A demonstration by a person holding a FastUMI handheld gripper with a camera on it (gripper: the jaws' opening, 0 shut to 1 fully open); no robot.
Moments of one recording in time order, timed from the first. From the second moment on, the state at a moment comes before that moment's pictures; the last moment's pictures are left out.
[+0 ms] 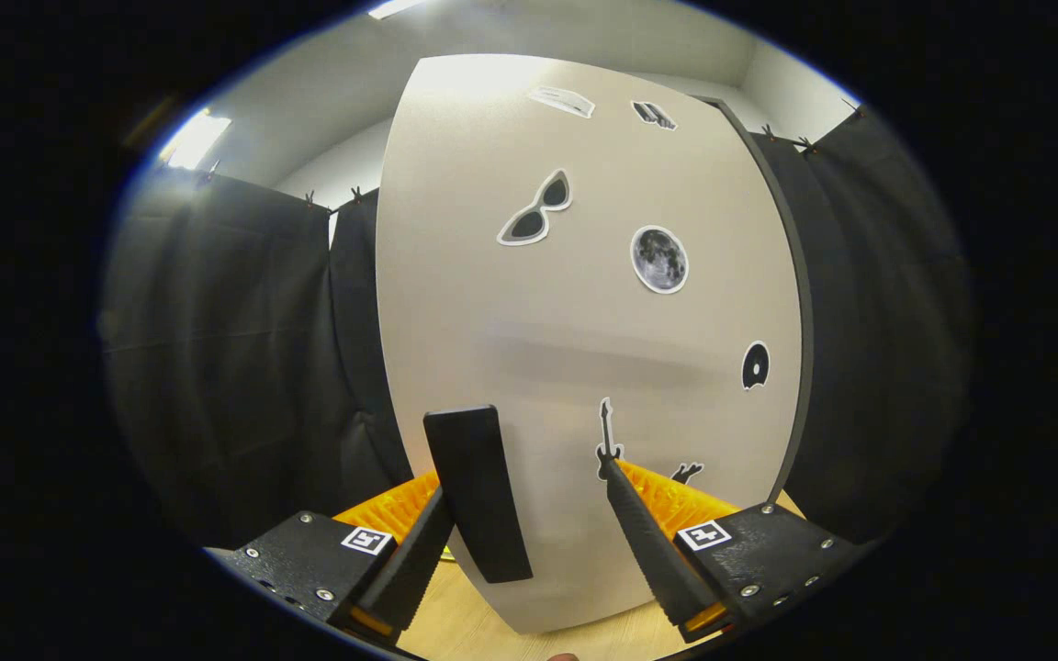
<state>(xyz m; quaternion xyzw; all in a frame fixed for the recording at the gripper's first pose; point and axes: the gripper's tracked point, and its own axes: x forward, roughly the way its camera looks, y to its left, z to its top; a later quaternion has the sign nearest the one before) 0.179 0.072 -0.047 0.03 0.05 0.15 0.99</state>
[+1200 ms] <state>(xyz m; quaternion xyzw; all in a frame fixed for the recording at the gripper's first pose) 0.271 0.114 -0.040 0.00 0.00 0.04 1.00</state>
